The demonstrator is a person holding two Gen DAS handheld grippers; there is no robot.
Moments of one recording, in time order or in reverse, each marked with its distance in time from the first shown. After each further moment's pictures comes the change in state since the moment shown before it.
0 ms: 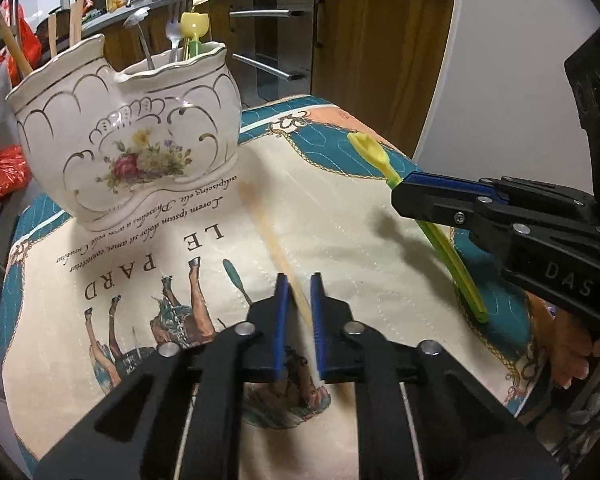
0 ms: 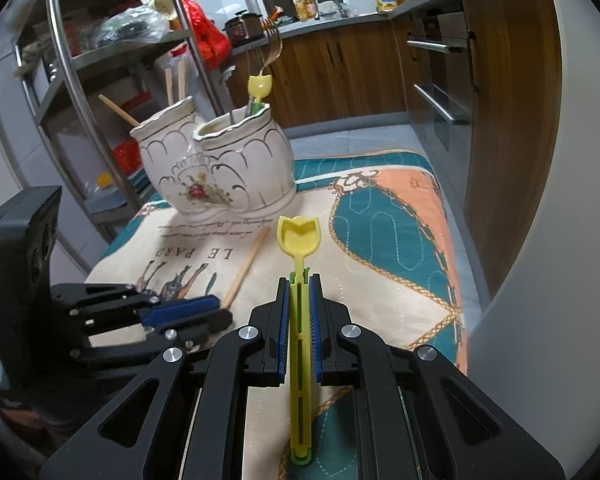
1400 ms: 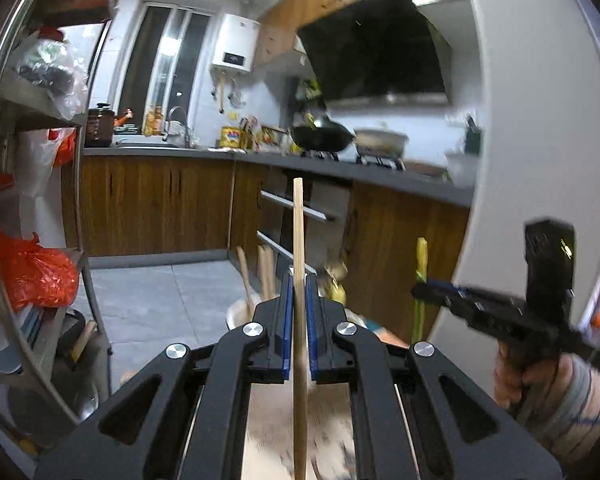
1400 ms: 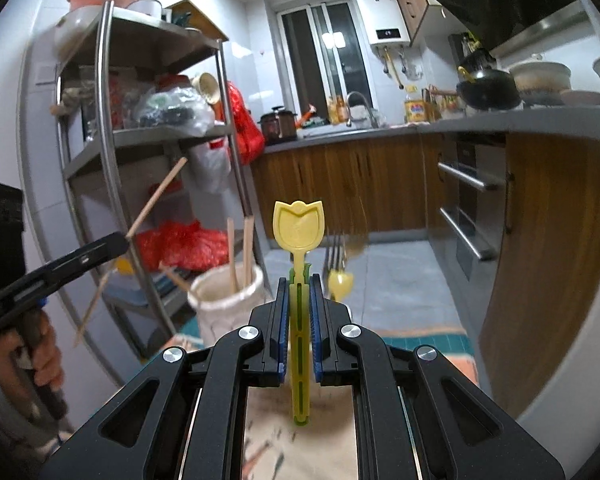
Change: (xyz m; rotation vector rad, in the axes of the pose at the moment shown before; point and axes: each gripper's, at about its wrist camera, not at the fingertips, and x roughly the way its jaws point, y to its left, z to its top) left arm -0.162 0.168 0.054 -0.098 -0.667 -0.079; right arm -0.012 0.071 0.105 -0.126 -0.387 0.024
